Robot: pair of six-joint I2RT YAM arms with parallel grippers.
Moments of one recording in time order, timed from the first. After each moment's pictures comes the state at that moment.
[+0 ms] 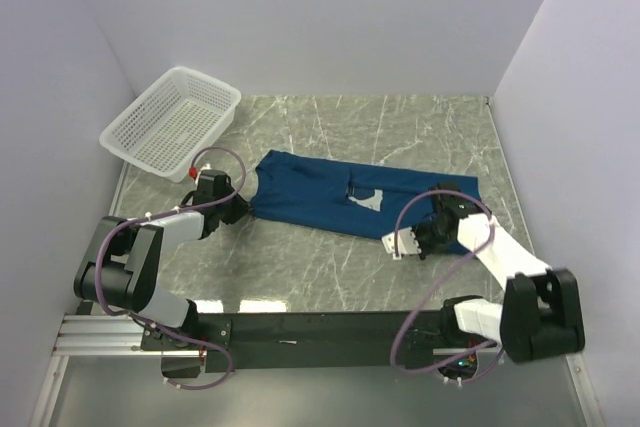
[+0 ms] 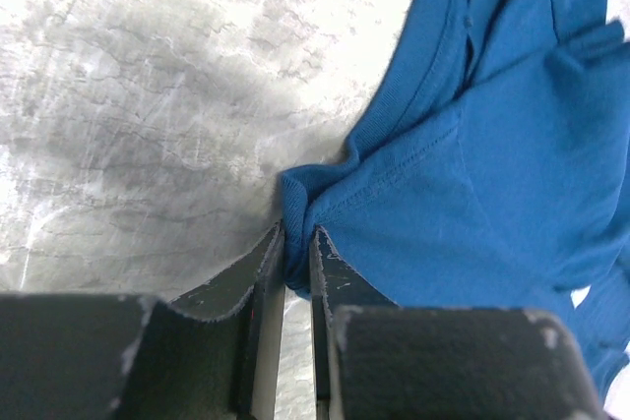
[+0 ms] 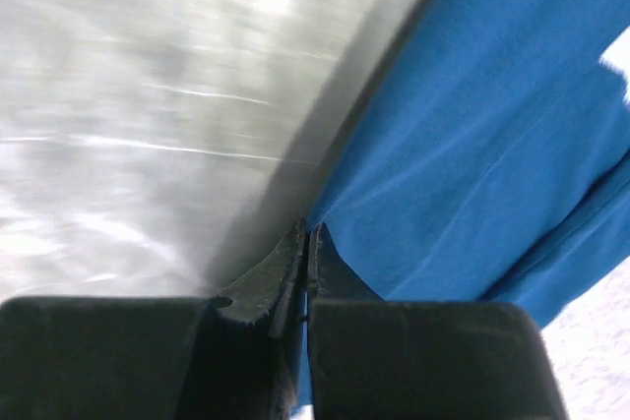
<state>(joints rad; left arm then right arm) -0.23 1.49 0.56 0.14 0.03 -0.89 0.13 1.22 0.63 -0.75 -0.30 -1.77</state>
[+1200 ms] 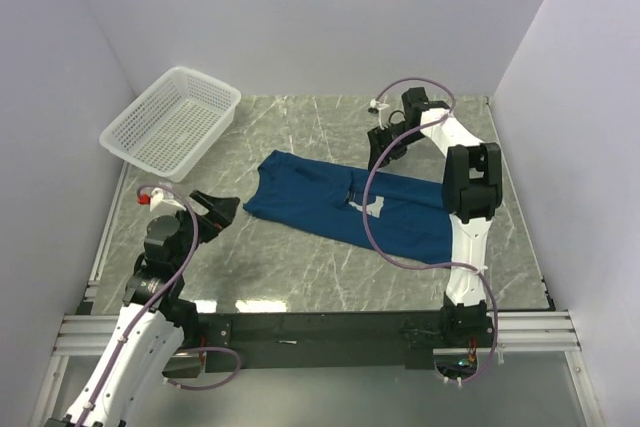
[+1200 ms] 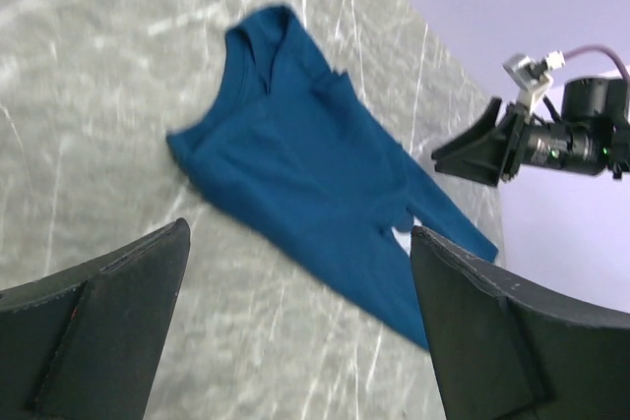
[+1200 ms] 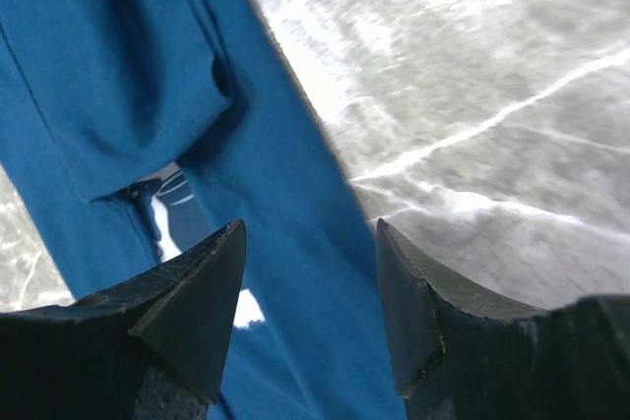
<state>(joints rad) -0.21 0.42 0.32 -0.16 0.00 -0.87 0.12 2.23 1.82 -0.85 -0.65 -0.46</state>
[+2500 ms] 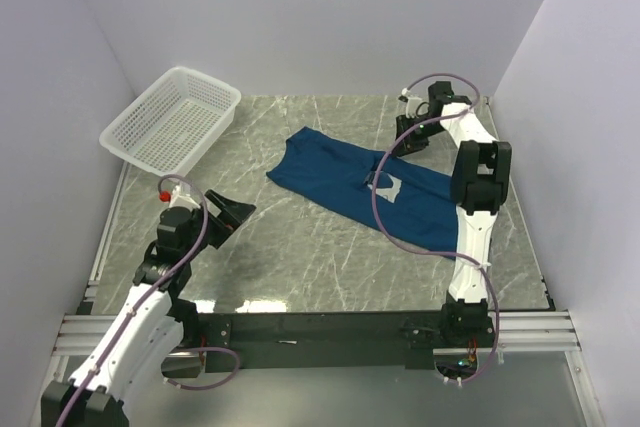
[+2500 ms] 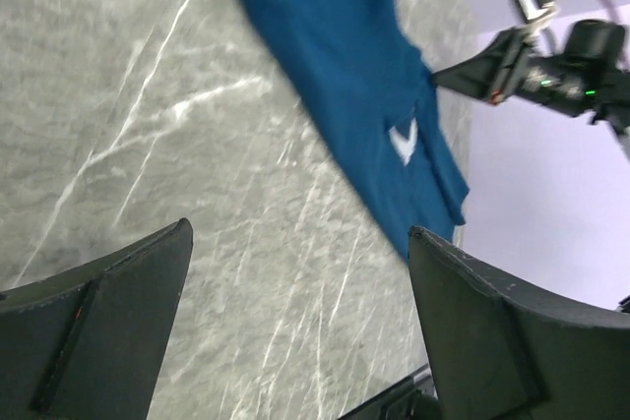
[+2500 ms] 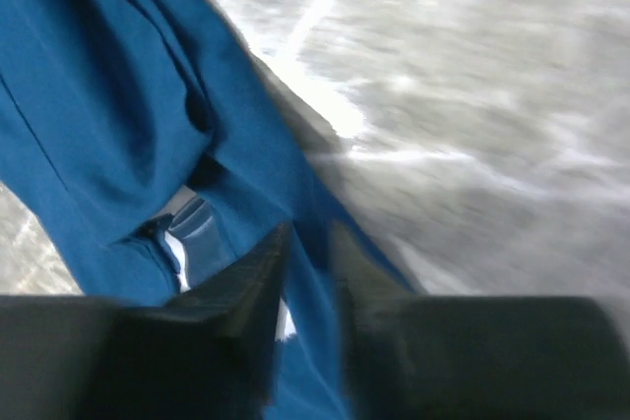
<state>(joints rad) -0.21 0.58 0.29 -0.08 0.20 -1.01 0.00 2.36 1.99 -0.89 -0.59 -0.26</state>
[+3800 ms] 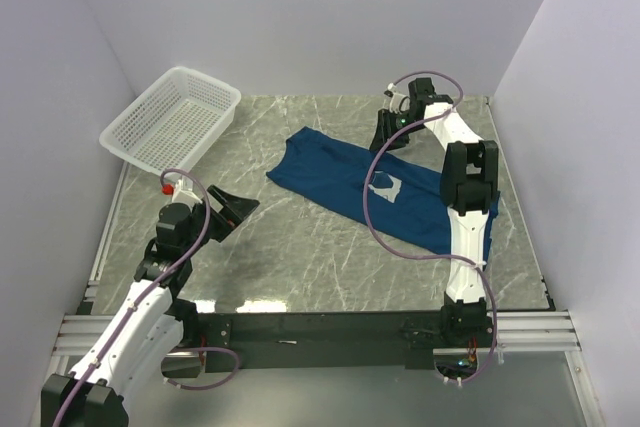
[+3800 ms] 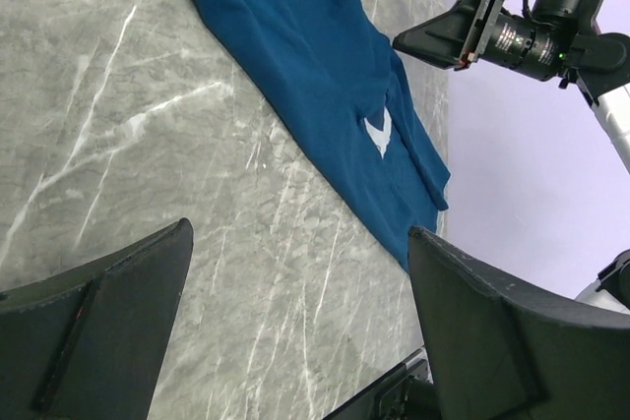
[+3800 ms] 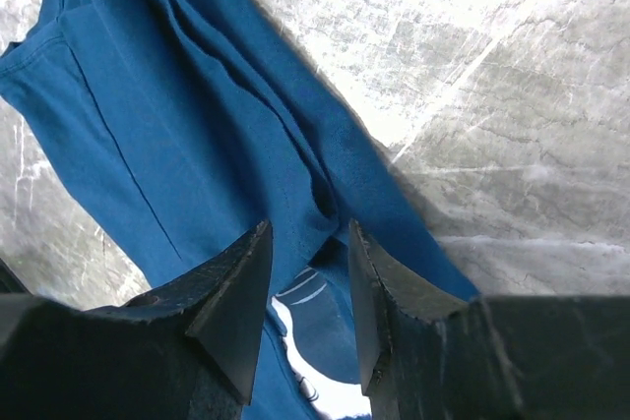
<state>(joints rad) -0.21 0.65 0.31 0.02 0.26 -0.99 0.08 2.36 2.01 -0.79 -0.62 -0.01</state>
